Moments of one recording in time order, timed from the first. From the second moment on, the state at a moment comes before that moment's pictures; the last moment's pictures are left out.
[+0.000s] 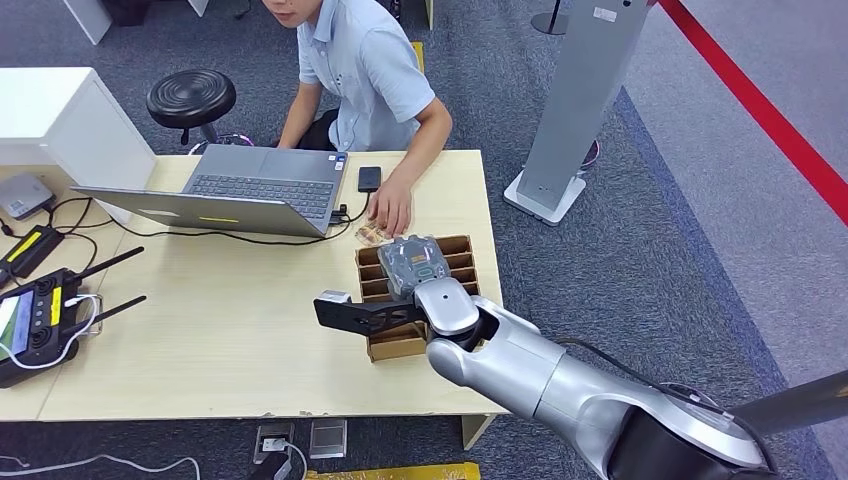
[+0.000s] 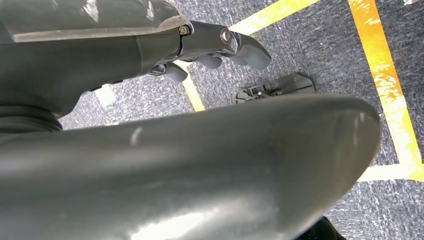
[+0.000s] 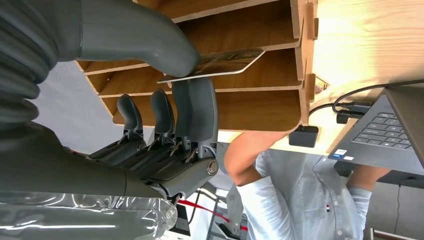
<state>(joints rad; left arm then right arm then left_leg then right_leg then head) -0.16 0.06 -1.11 -0.22 0.89 0.08 0.10 -0.85 0.05 1.20 -0.96 0.74 0.07 0.57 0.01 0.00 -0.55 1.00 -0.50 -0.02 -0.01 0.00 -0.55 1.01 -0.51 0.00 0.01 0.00</state>
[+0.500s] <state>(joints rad) -0.16 0.06 -1.11 -0.22 0.87 0.09 0.09 -0.85 0.05 1.20 -0.96 0.74 0.07 0.56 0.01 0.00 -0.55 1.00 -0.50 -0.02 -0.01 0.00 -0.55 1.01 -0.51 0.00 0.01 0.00</state>
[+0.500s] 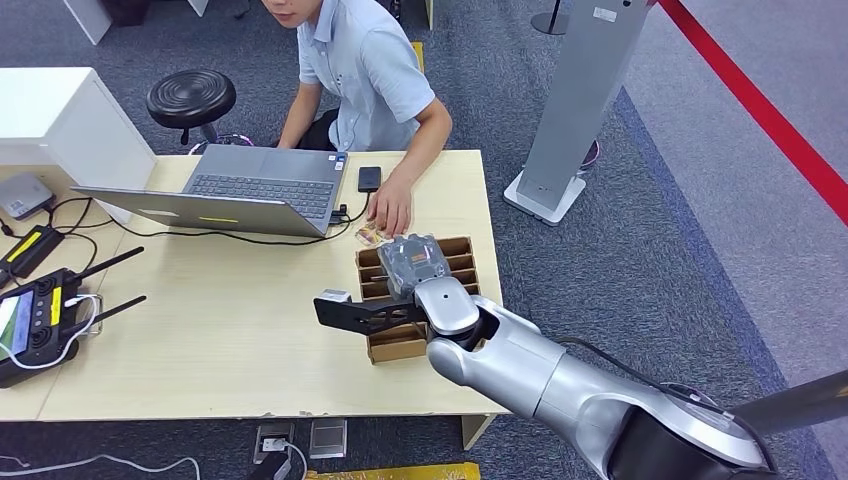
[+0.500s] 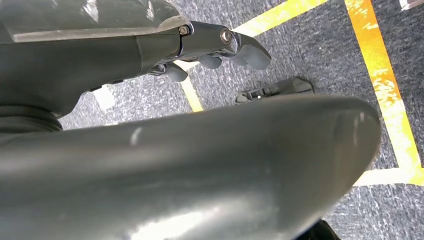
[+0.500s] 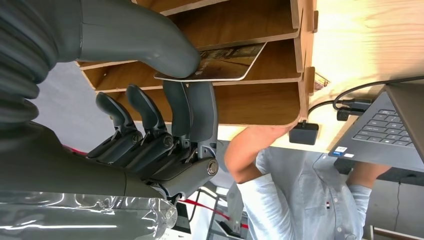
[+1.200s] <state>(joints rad) -0.14 0.06 -1.11 -0.22 0.91 0.10 0.07 -0.89 -0.01 1.12 -1.13 0.65 0.00 0.65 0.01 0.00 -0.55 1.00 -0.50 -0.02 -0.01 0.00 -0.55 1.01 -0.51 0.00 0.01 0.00</state>
